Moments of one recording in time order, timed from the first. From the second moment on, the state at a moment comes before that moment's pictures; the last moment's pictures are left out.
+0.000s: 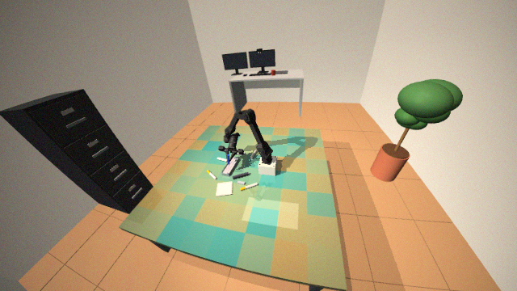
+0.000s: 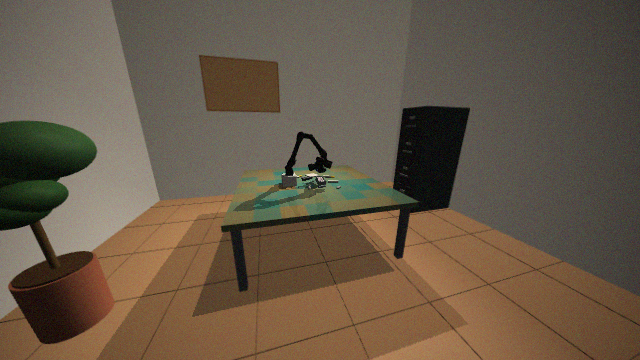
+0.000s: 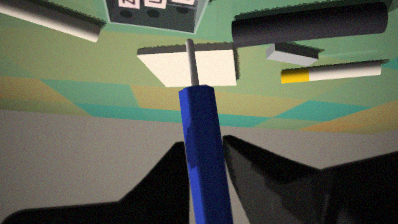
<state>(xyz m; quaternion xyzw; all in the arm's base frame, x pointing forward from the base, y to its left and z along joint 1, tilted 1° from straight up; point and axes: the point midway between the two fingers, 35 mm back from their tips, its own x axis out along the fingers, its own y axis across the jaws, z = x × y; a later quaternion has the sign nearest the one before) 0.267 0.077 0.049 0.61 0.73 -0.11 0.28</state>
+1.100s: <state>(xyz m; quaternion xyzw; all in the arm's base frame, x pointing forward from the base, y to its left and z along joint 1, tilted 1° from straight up) 0.280 0.075 0.022 0.66 0.70 -0.17 0.20</state>
